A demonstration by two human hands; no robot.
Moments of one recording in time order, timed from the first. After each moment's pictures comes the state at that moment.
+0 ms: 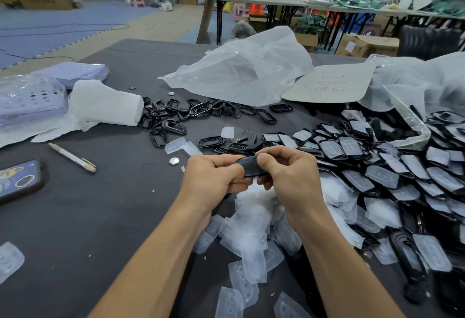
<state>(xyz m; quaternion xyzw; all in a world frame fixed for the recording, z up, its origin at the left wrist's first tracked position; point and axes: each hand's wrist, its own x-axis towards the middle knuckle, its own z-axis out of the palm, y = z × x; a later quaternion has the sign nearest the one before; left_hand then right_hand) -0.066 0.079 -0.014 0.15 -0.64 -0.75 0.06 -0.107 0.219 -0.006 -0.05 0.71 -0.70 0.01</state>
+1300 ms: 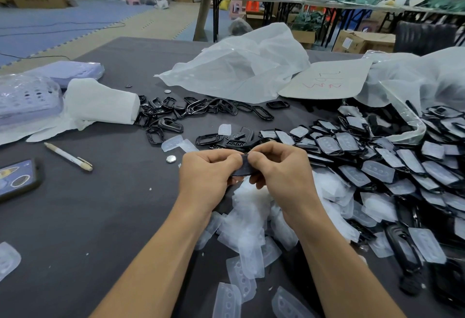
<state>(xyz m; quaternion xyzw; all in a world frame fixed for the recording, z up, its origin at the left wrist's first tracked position) -0.062 0.085 -0.013 0.18 -0.67 -0.70 0.16 -0.099 0.216 0.001 -0.09 0.73 -0.68 0.02</state>
